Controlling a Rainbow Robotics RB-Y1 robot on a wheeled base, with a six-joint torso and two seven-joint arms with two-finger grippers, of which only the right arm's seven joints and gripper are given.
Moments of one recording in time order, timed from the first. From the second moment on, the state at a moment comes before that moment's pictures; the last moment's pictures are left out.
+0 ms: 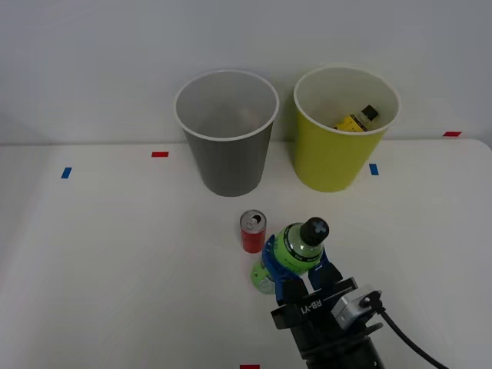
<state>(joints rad) 0.32 -0.44 0.79 -1.95 -0.65 -0.66 2.00</state>
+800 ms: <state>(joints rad) 0.01 -0.25 0.43 -2.13 -1.02 -0.38 2.01</state>
